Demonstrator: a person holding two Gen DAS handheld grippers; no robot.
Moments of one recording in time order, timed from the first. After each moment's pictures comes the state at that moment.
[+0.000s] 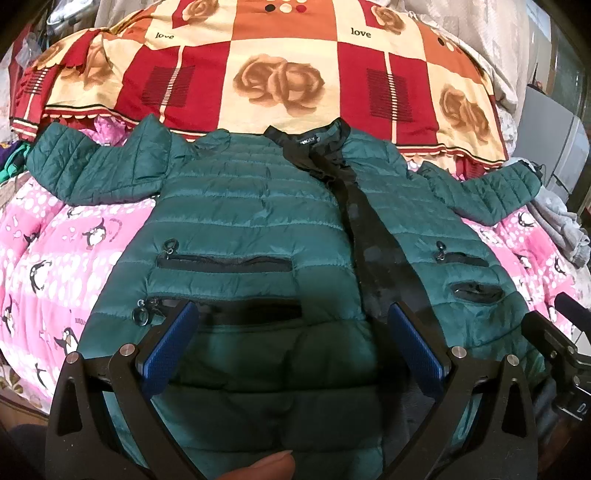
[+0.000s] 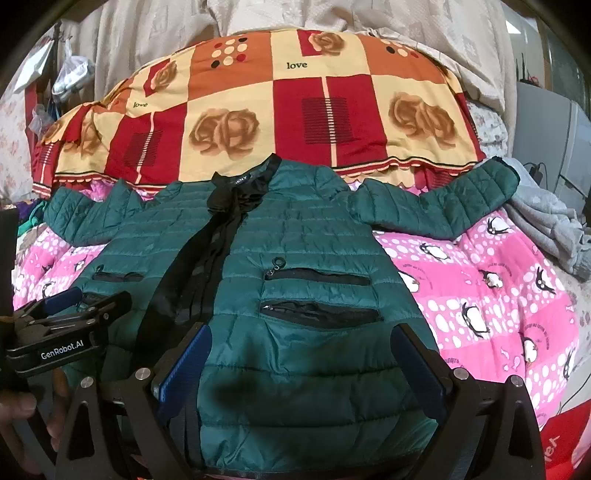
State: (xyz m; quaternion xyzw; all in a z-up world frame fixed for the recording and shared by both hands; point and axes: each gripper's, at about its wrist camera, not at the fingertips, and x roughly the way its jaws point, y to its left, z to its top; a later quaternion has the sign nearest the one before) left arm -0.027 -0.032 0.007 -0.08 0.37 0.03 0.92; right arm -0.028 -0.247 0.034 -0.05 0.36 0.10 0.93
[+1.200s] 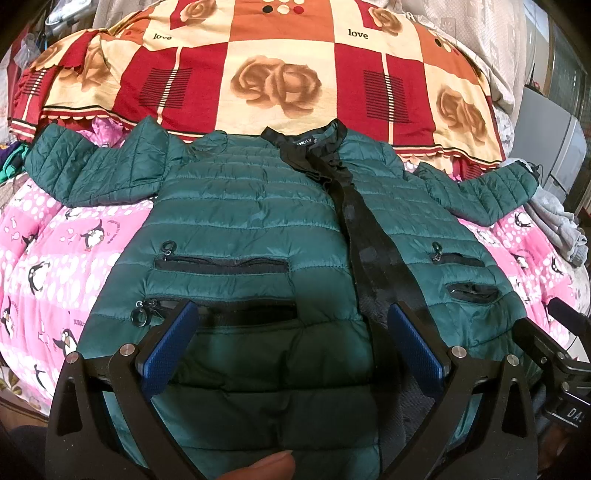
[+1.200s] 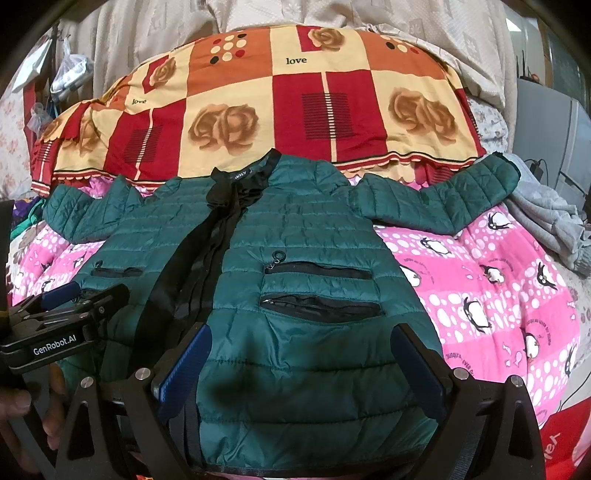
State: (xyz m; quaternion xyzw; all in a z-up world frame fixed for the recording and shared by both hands) left arm -0.026 -0.035 0.007 -0.07 0.38 0.03 0.92; right arm -0.029 -0.247 0.029 -0.05 0.36 0.10 0.93
